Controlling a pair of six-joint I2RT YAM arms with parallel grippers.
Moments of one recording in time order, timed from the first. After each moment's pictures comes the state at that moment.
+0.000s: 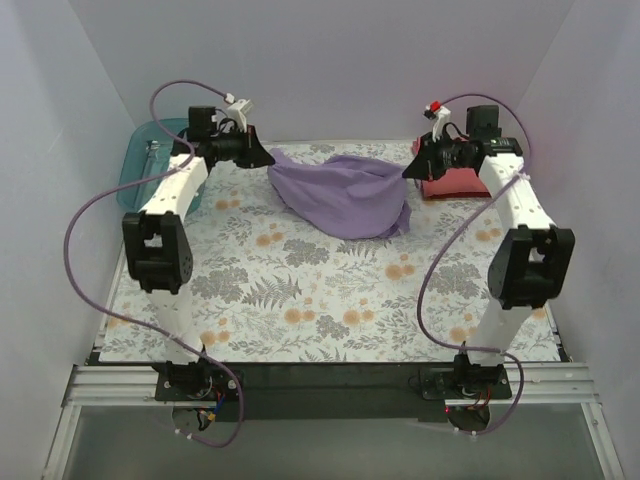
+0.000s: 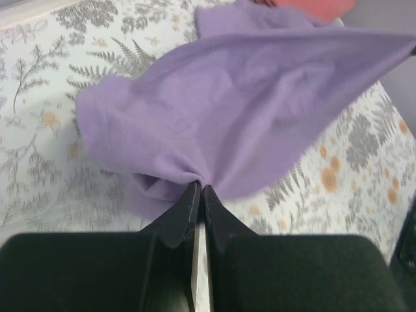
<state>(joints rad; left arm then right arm) -0.10 2.08 1.85 -0.37 0.81 -0.06 0.03 1.87 1.73 -0.69 -0.87 -0.27</state>
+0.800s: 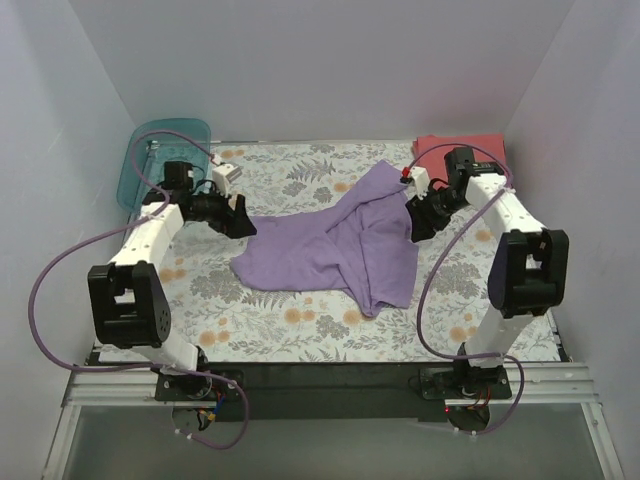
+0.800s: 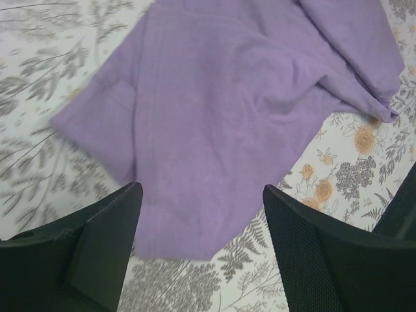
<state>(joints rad) 0.06 1.56 1.19 -0.64 0.82 0.41 0.10 1.72 1.41 -1.01 -0.56 -0.72</state>
